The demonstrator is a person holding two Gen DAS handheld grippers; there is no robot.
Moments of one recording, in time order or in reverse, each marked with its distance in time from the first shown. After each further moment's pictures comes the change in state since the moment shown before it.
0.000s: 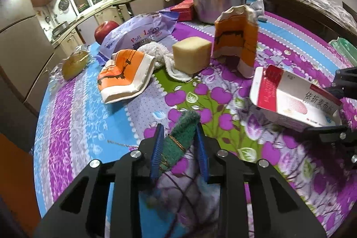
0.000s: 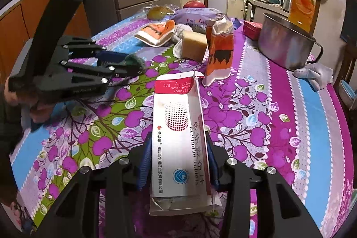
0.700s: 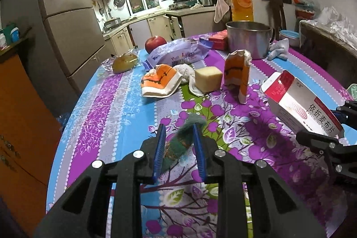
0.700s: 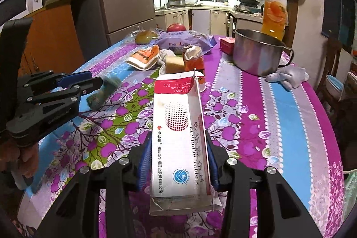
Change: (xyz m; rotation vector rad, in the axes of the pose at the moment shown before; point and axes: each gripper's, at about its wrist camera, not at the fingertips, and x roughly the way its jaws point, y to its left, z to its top) left arm -0.082 -0.043 -0.009 -0.250 -0.120 0.264; right arm -0.057 -0.009 -0.012 0.082 -0.129 -0.061
